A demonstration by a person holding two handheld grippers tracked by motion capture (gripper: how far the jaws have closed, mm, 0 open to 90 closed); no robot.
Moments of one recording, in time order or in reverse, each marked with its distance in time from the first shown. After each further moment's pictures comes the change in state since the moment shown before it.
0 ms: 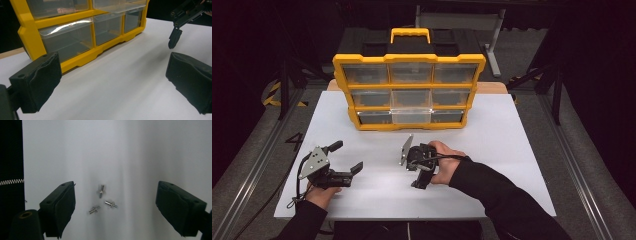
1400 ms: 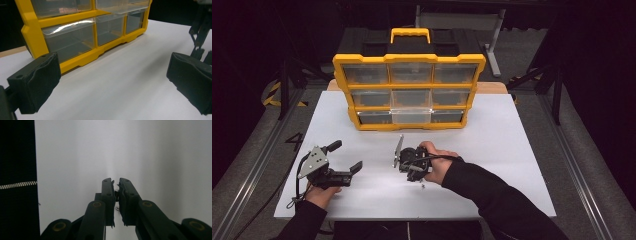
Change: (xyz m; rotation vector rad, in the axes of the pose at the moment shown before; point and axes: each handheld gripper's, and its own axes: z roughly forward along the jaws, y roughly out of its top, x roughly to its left) left arm 0.001 0.000 -0.001 -0.009 0.007 -0.027; right arm 0.000 0.018 0.004 0.065 0.079 -0.005
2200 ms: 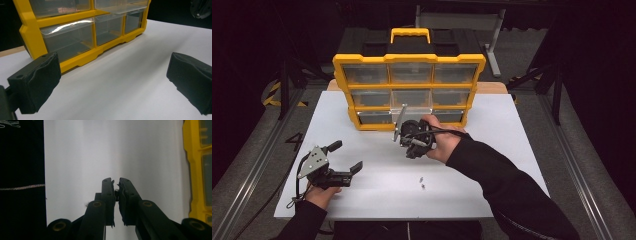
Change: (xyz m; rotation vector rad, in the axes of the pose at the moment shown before) left arm 0.000 0.000 0.000 0.005 -0.007 0.002; right arm -0.017 0.016 -0.087 -0.061 -0.072 -0.012
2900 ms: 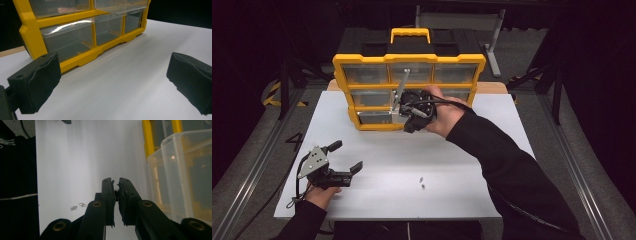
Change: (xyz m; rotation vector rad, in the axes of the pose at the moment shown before) left arm 0.000 0.000 0.000 0.002 0.000 0.003; right arm -0.031 0.018 -0.057 -0.057 -0.064 0.028
